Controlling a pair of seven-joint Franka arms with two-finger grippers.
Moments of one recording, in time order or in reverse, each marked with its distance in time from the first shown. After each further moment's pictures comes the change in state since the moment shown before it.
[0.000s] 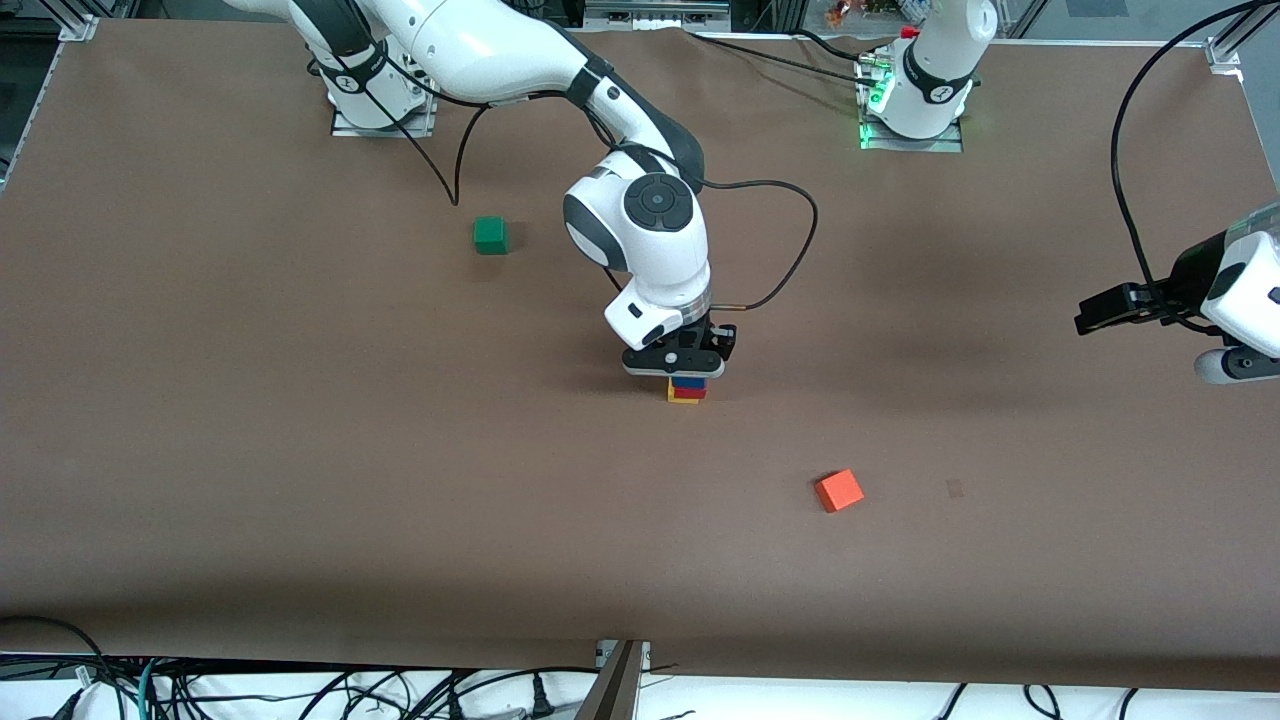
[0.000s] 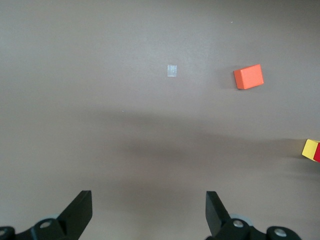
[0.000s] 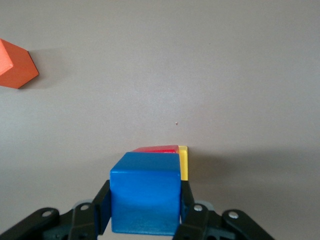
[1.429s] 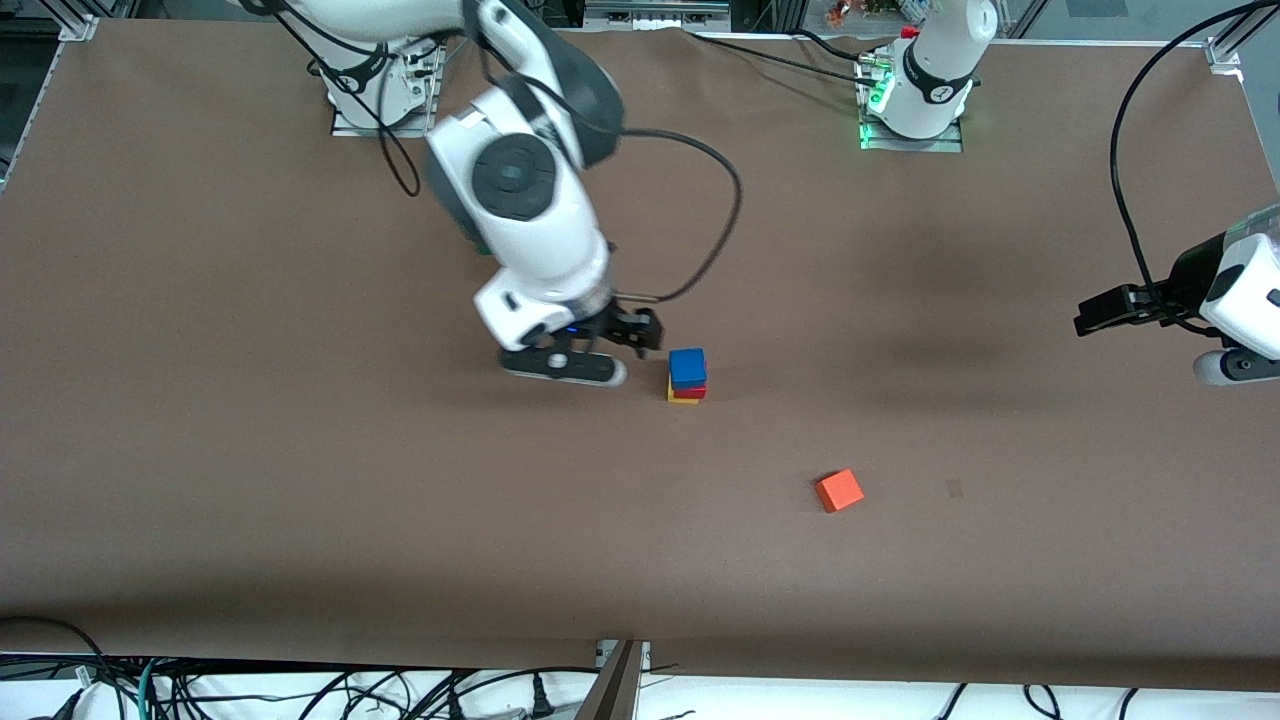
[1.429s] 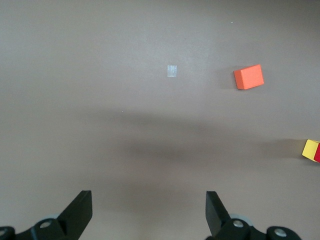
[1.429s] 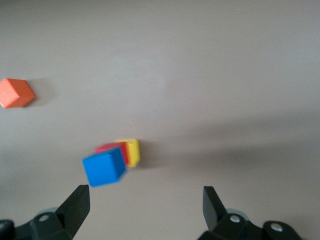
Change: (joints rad) left arm 0.000 0.002 0.000 0.000 0.000 0.003 0.000; right arm -0.195 -0.250 -0.001 0.061 0.126 -0.466 -0.182
